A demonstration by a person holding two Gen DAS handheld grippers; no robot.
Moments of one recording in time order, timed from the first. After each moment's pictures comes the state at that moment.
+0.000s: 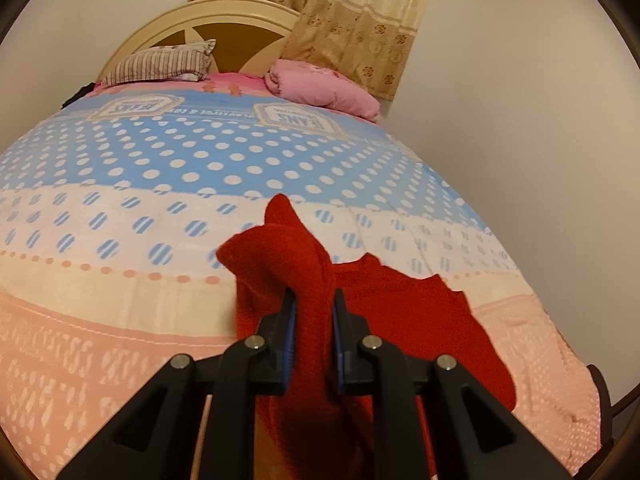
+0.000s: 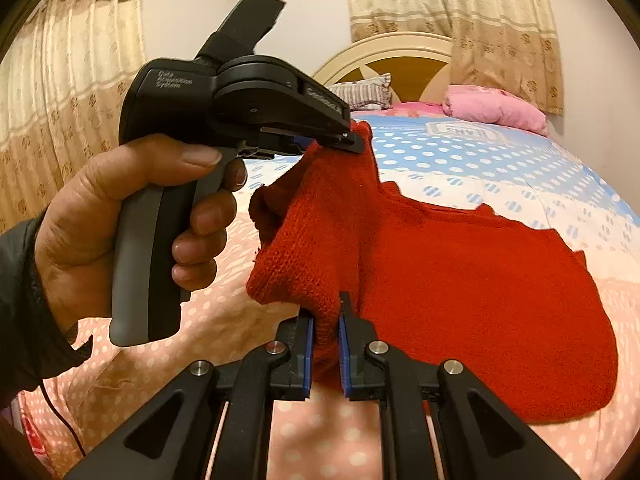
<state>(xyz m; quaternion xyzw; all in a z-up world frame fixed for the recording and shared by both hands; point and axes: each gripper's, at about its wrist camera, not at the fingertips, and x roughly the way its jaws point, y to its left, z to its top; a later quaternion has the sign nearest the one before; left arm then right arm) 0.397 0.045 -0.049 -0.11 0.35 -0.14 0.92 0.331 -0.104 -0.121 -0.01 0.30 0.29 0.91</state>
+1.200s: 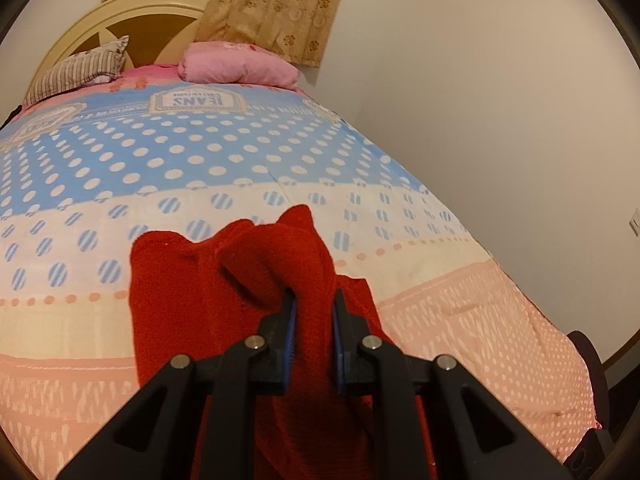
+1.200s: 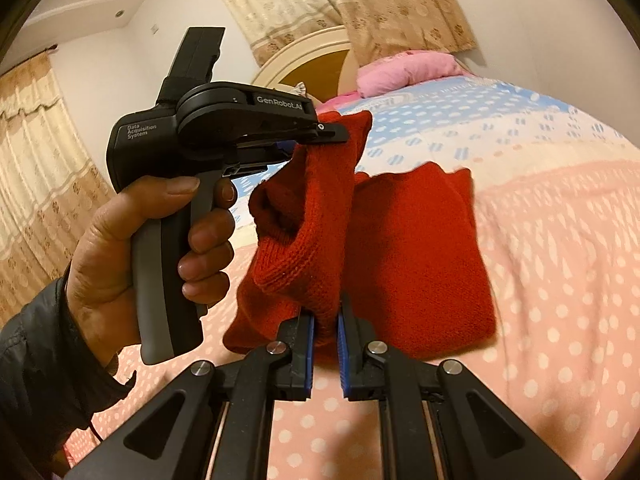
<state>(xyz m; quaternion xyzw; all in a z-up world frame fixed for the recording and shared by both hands) 0.414 -0.109 -0.057 -0.06 0.38 -0.24 0.89 0.311 -0.243 -0.141 0.17 0.32 0.21 0.91</state>
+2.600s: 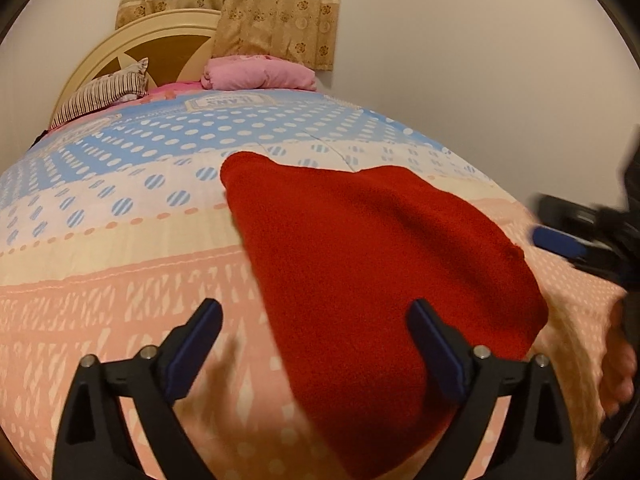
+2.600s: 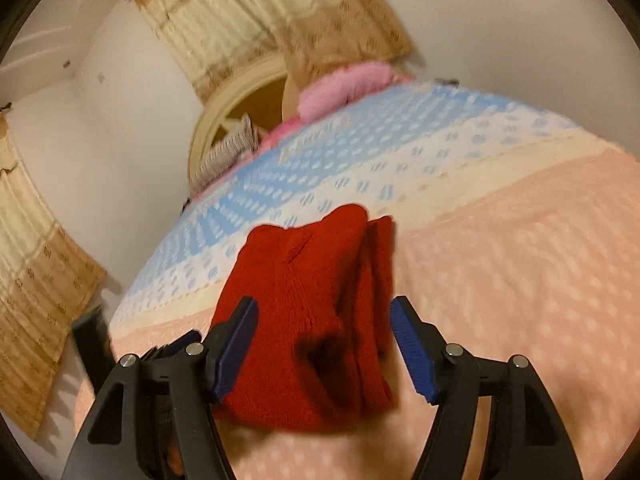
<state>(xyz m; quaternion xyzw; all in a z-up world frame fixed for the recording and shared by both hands) 0.330 -0.053 -0.116 0.00 0.34 -0.20 0.92 0.360 -0.308 -0.107 0.23 0.33 0.13 0.90</state>
